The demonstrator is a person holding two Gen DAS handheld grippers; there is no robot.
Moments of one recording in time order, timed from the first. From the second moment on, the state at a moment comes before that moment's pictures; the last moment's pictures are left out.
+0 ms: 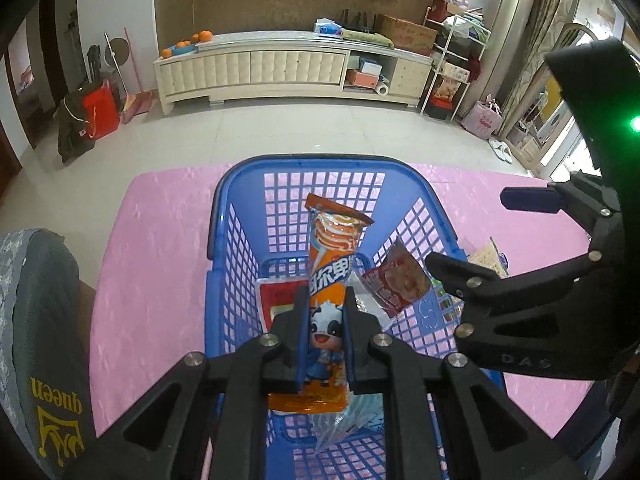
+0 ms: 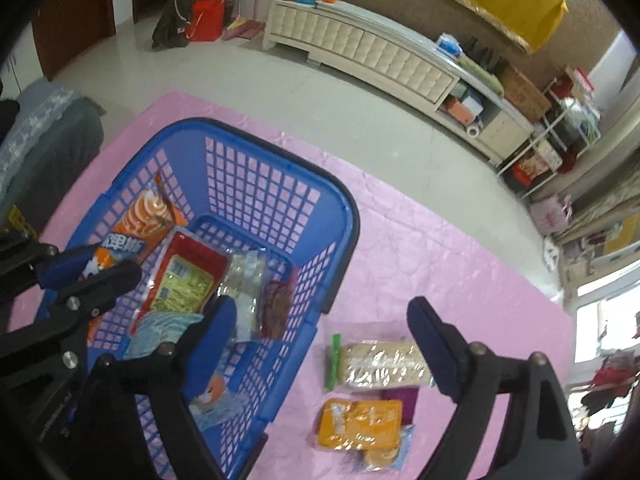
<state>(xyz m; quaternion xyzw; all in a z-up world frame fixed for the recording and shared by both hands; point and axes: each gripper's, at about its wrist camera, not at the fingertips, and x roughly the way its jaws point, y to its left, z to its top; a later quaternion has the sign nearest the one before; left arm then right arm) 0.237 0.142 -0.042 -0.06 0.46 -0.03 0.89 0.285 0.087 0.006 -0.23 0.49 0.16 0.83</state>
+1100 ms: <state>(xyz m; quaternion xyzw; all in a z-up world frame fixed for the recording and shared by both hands) 0.287 0.111 -0.058 -0.06 0.50 -0.05 0.86 0.294 -0.001 -0.009 -0.08 0.50 0.18 0.84</state>
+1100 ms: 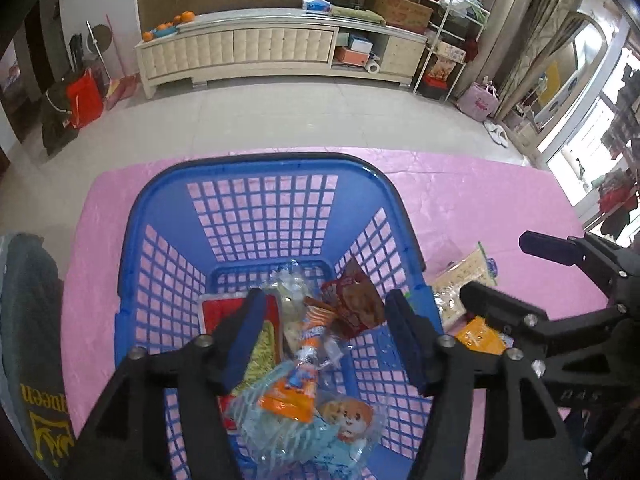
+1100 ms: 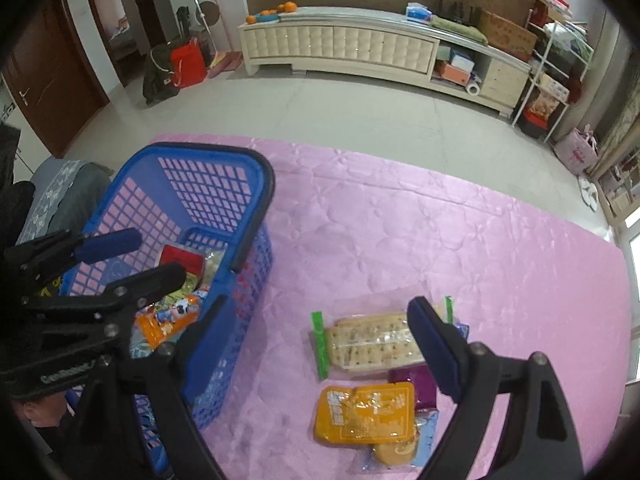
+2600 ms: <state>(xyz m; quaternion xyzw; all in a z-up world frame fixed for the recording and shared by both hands) 0.189 -0.055 -0.058 0.07 0.48 -0.13 0.87 0.183 -0.182 -0.024 -0.01 0.51 0.15 0.84</state>
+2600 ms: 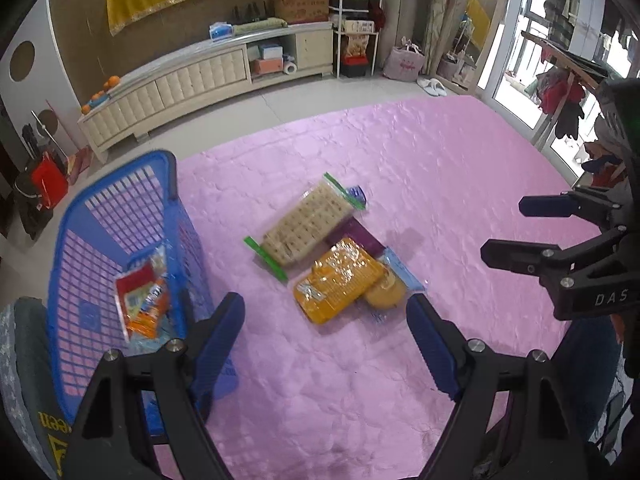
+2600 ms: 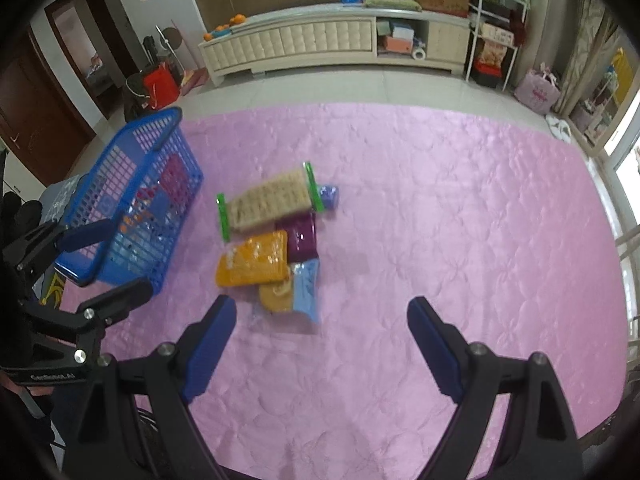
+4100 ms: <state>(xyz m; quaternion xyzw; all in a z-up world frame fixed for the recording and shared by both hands) 0.261 -0.155 -0.176 -0.02 0.61 -0.02 0.79 0.230 -0.276 -0.120 0.05 0.57 0.12 0.81</state>
